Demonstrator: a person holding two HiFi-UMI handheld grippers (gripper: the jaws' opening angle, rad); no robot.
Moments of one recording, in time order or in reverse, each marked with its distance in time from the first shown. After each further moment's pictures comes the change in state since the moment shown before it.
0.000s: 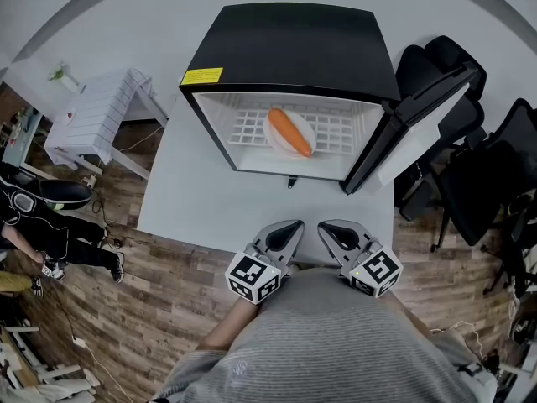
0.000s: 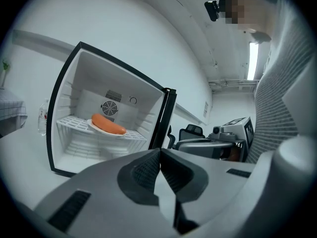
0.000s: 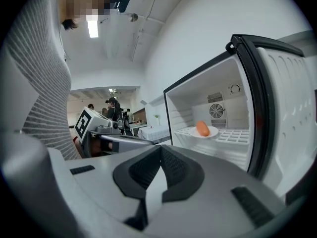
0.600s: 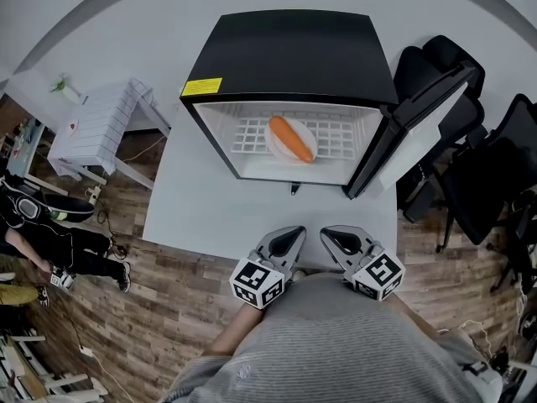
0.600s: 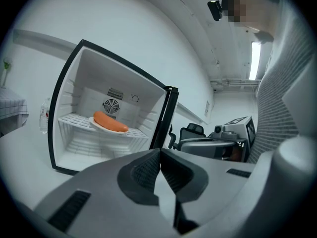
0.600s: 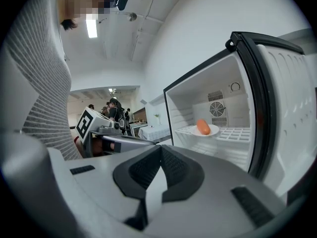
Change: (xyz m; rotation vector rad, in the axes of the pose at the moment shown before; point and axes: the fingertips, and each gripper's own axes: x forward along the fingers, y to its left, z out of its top) left arm 0.000 0.005 -0.005 -0.014 0.019 0.010; right arm 0.001 0.001 -0.007 0.029 0.026 0.002
